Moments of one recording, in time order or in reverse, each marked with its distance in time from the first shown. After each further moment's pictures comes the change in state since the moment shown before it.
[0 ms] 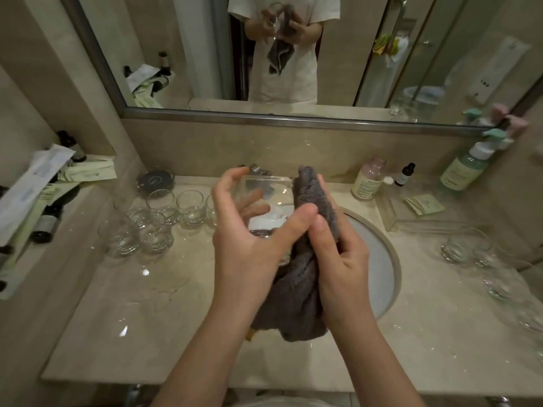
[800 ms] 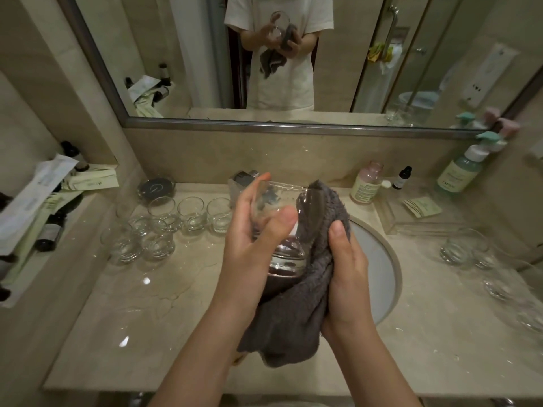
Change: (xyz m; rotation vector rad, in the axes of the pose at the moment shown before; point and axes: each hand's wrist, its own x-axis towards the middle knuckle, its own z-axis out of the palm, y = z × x) left_hand -0.004 -0.002 -0.003 -0.117 -0.173 -0.082; right_hand -0.008 0.006 -0.002 0.325 0.128 0.223
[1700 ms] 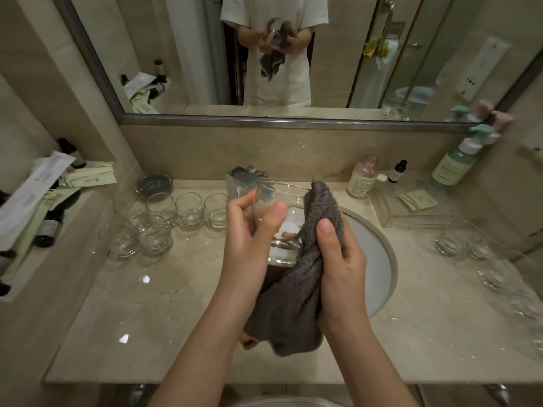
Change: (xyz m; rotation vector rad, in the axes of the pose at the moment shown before) left_hand -0.002 -0.013 0.005 0.010 0.106 -0.117; right_hand -0.008 0.004 -0.003 -0.149 0.086 -0.062
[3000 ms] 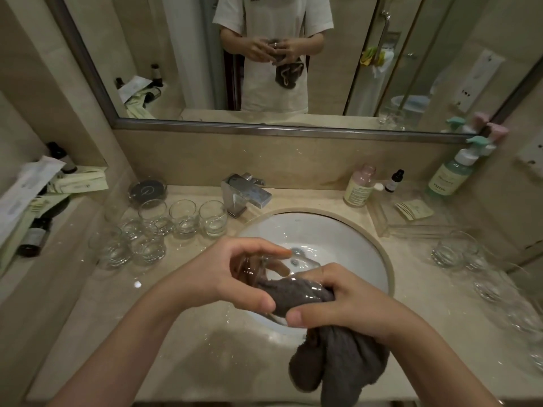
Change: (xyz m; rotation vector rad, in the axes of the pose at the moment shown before) left_hand 0.035 0.011 -0.060 0.321 -0.808 -0.151; right_hand 0.026 -0.039 -0.035 -0.498 -0.947 0.288
